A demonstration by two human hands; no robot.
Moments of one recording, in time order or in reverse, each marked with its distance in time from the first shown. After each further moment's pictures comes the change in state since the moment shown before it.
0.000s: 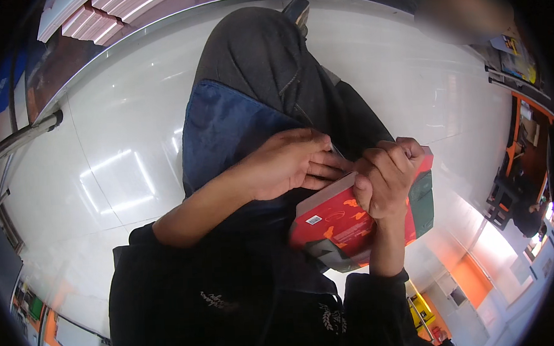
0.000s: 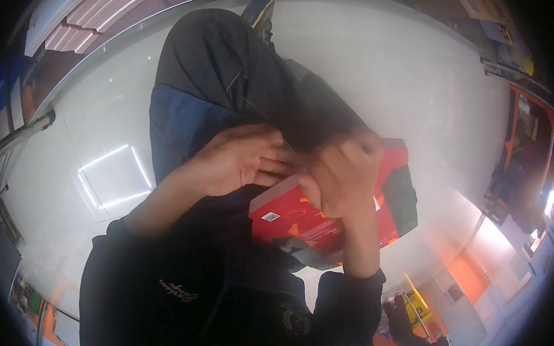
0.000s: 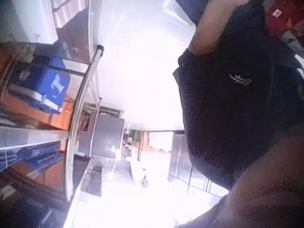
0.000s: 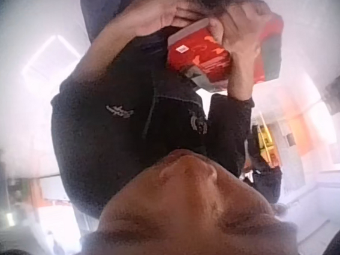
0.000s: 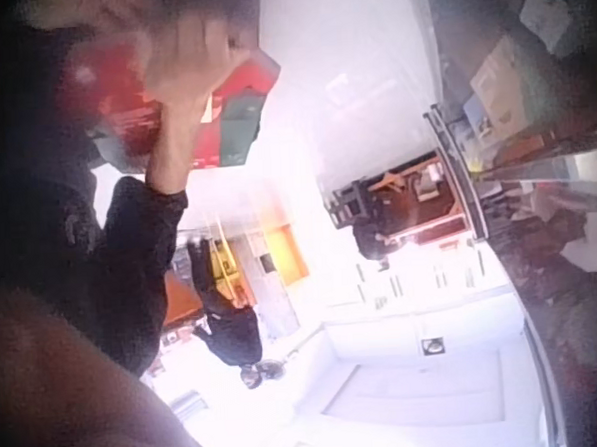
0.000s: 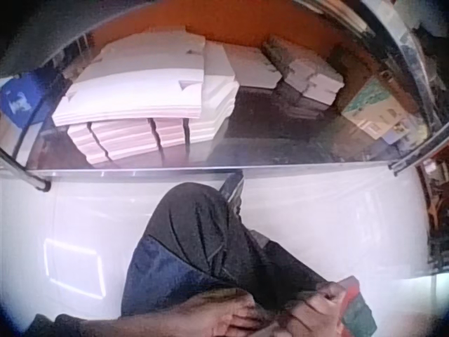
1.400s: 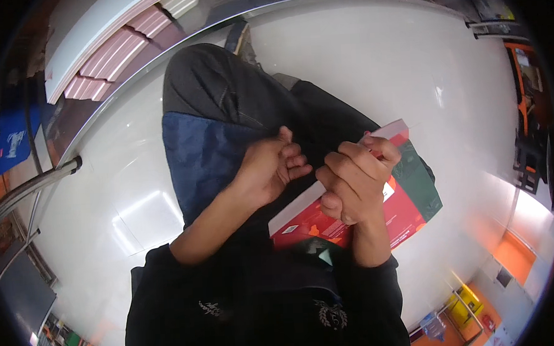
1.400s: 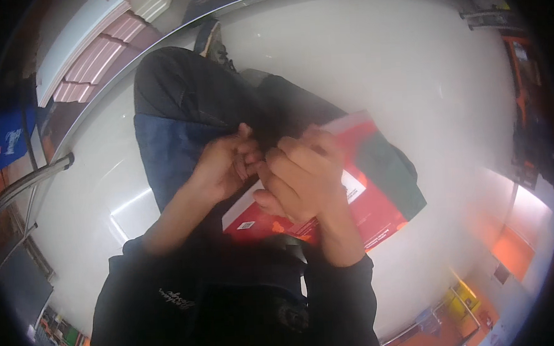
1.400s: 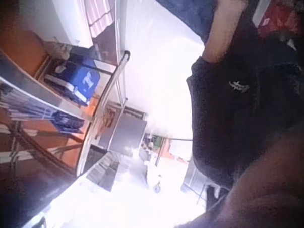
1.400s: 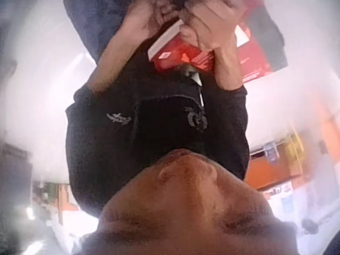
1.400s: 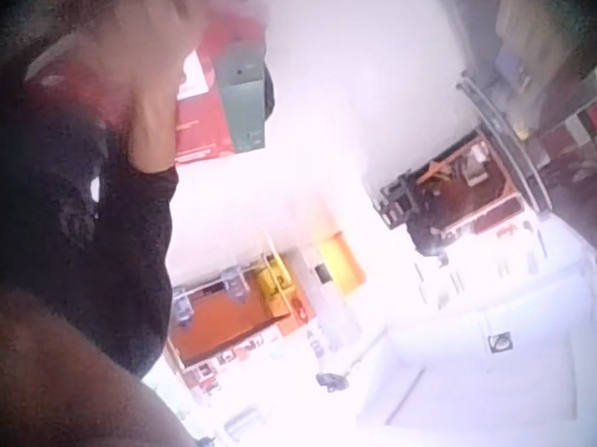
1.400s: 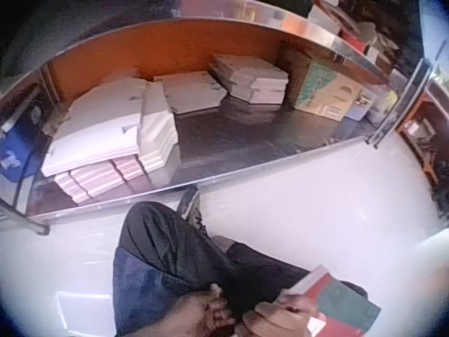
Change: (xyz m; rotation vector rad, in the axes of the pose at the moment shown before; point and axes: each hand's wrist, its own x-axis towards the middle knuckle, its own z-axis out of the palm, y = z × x) left_hand 0.038 -0.048 0.012 -0.025 0.282 0.085; right_hand -0.032 -0.005 -0.013 0.045 0.401 -0.034
